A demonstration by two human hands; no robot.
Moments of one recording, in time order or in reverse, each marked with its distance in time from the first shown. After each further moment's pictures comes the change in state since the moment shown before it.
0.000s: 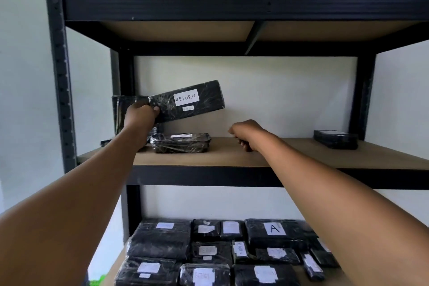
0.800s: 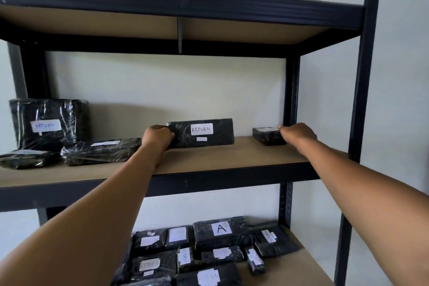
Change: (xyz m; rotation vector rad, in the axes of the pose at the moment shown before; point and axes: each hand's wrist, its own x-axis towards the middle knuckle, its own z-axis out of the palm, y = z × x) left_hand -0.071 -0.026 0.198 0.116 -0.255 -0.150; right_hand 0.028 0.140 -0.262 -0.379 0.572 0.150
